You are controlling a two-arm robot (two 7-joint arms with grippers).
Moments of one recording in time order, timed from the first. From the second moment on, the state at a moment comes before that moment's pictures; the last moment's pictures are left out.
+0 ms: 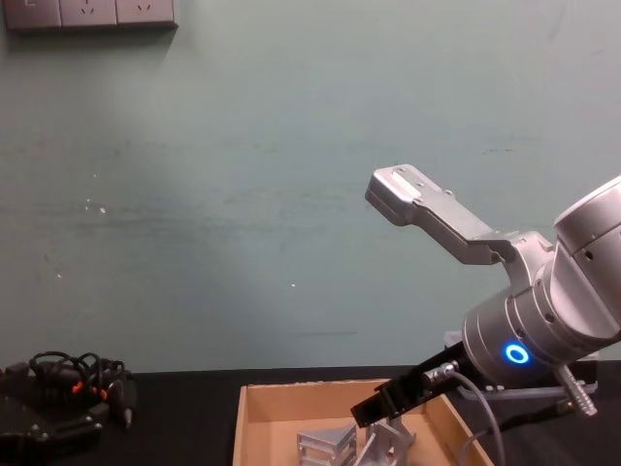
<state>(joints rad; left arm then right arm) -0.20 0.60 0.45 -1.41 -0.25 -0.12 0.03 0.63 0.16 -0.50 -1.21 0.06 0.71 0.35</state>
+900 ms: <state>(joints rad) -0.20 0.60 0.45 -1.41 -0.25 -0.12 0.03 0.54 0.17 -0.44 -1.31 0.05 0.66 0.34</state>
